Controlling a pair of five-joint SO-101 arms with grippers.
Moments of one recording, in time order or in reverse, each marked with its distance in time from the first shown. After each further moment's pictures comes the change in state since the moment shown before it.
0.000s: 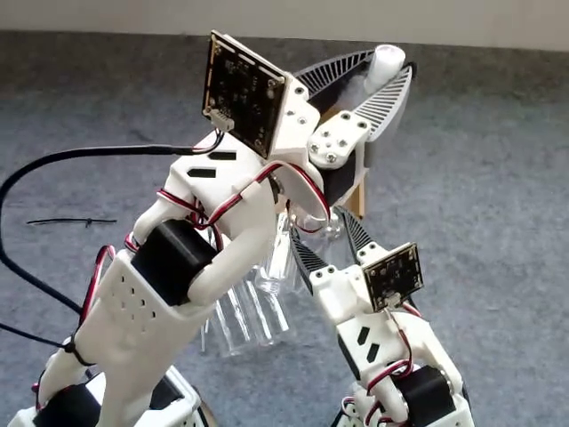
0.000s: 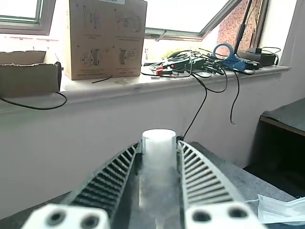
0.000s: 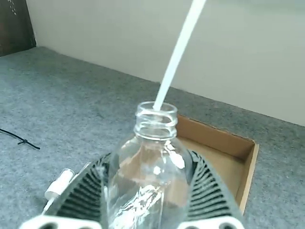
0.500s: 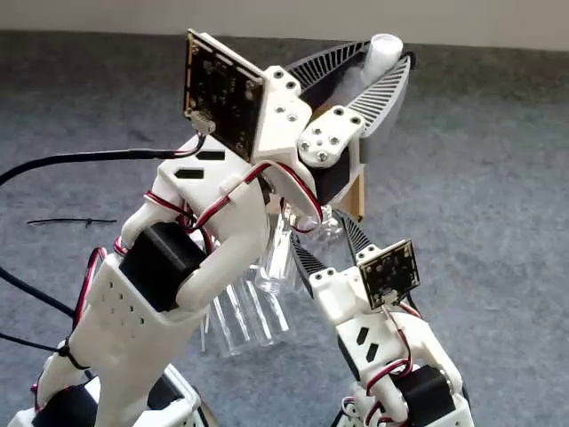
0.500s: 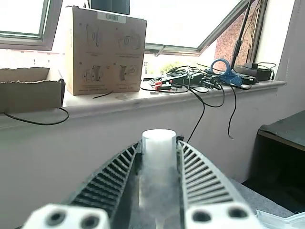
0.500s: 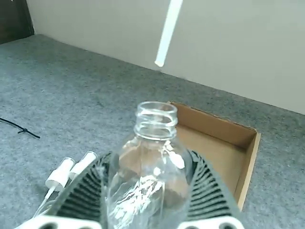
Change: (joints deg) left arm 0.0 -0.2 -2.5 0.0 0.0; right arm 0.0 0.3 0.0 2.7 0.0
